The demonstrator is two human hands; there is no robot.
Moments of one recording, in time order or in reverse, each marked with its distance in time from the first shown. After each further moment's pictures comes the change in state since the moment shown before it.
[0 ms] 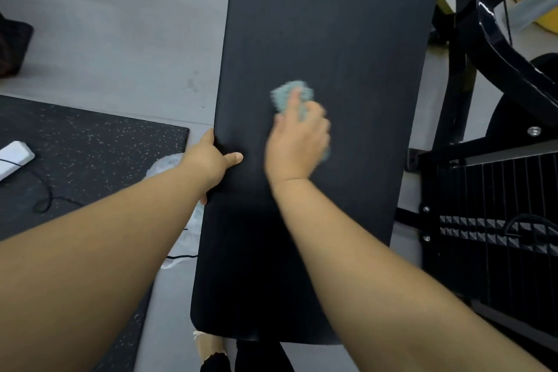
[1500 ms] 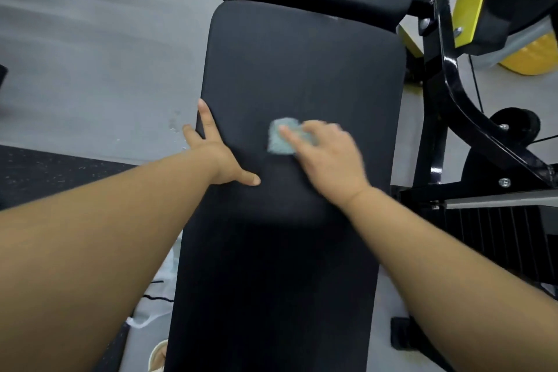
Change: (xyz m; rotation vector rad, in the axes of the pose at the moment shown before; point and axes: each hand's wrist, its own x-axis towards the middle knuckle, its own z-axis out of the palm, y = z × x) left_hand 0.049 0.116 -0.011 0.373 0.028 0.041; right_hand 0.127 0.084 -0.018 -0.094 -0.131 -0.759
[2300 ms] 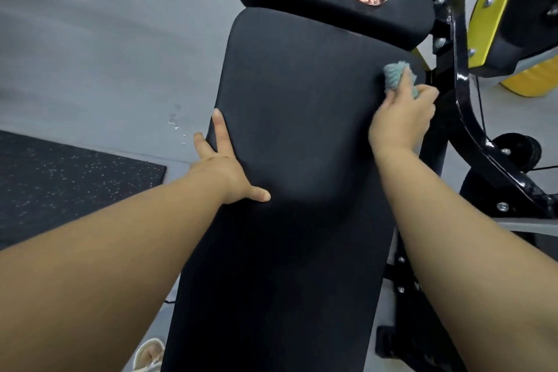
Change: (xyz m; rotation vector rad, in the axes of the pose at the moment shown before) left_hand 0.002 -0.004 -0.007 0.061 -0.030 0.023; right_hand 0.075 0.065 -0.012 -0.039 -0.006 0.995
